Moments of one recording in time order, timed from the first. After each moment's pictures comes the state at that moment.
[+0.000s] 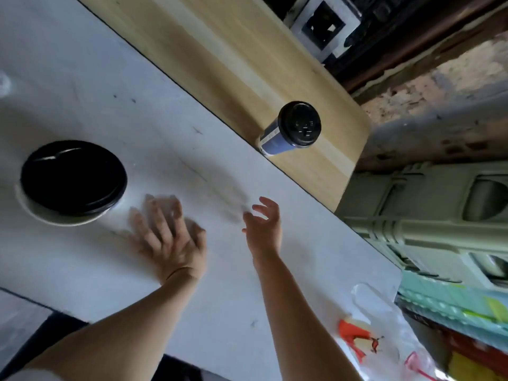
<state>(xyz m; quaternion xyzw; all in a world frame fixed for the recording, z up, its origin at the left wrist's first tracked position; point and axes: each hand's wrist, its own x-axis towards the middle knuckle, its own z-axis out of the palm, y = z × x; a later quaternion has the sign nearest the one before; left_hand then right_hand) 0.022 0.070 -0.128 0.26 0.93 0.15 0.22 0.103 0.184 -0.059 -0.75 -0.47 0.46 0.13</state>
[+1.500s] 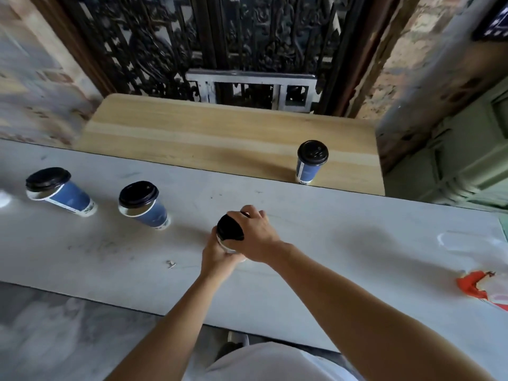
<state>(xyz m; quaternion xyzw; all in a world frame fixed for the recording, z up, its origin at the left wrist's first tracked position) -0.172 0.028 0.003 0.34 0.76 0.34 0.42 -0.059 0.104 0.060 -0.49 -0.79 0.37 0.02</state>
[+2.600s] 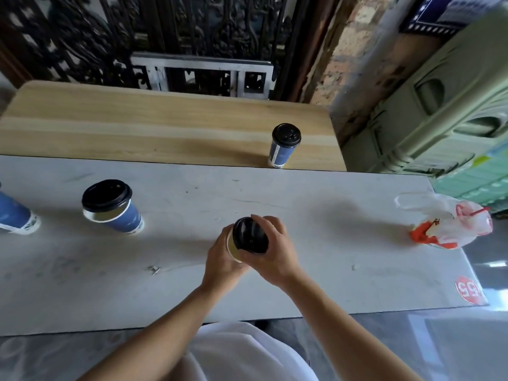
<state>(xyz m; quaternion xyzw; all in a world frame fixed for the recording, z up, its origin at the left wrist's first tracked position) -0.175 0.005 -0.024 0.52 0.62 0.37 0.45 -0.040 0.016 0.052 -0.64 -0.62 0.38 0.24</state>
